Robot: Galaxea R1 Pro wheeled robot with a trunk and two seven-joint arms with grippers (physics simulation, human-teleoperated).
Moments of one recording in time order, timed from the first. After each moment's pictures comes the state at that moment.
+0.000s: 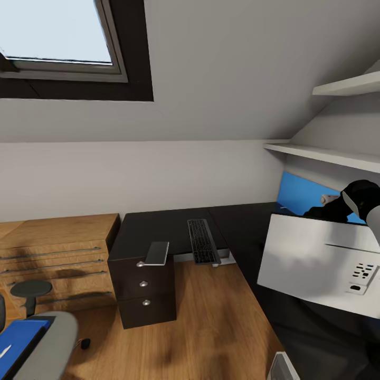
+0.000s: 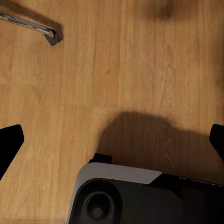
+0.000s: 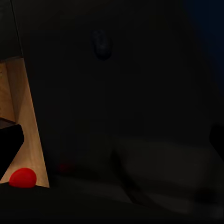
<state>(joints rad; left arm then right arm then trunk) 0.06 -0.05 0.07 -0.28 0.09 -0.40 0.08 -1.52 -0.45 -0.24 -0.09 0.61 0.85 0.53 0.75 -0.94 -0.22</state>
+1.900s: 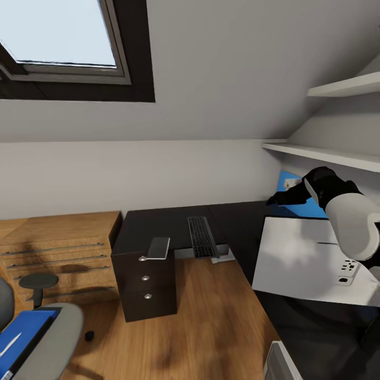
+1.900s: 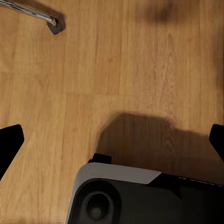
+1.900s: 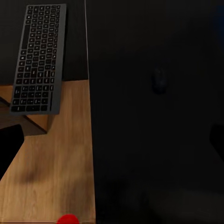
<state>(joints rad) 0.06 -0.05 0.07 -0.28 0.09 -0.40 0.08 -1.52 -0.24 -0.25 -0.22 0.61 0.83 0.57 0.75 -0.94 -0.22</state>
